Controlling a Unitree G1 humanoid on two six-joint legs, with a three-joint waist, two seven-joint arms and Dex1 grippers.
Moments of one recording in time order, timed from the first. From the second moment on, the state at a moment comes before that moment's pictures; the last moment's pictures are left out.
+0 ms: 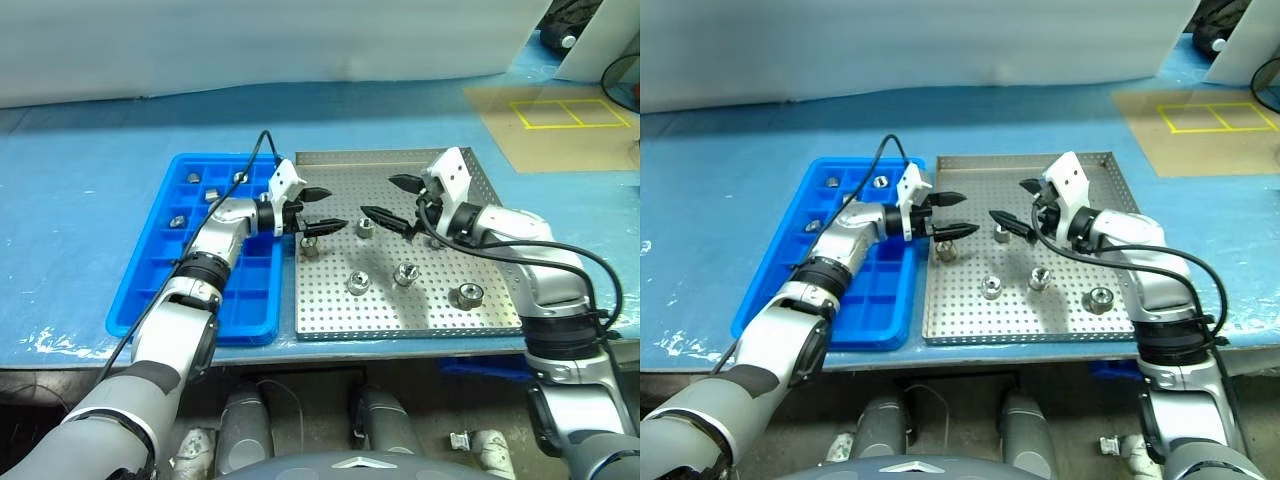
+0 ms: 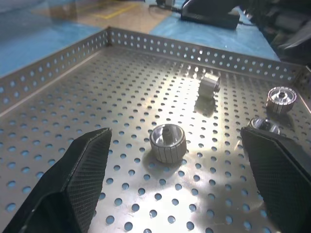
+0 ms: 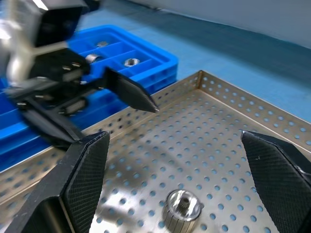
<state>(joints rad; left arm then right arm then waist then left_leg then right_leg) -1.01 0.17 -0.09 1.07 -0.16 -0.10 -1.15 -0.46 -0.64 -0.01 -0.26 0.38 0.67 0.84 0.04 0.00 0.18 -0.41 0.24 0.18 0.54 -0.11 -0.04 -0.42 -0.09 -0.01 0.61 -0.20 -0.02</state>
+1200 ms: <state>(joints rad) -1.13 0.00 -0.09 1.37 0.14 -0.15 -0.81 -0.14 -0.74 -0.17 -0.64 0.52 0.86 0.59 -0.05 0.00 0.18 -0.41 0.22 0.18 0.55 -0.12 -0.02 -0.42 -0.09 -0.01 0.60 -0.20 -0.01</state>
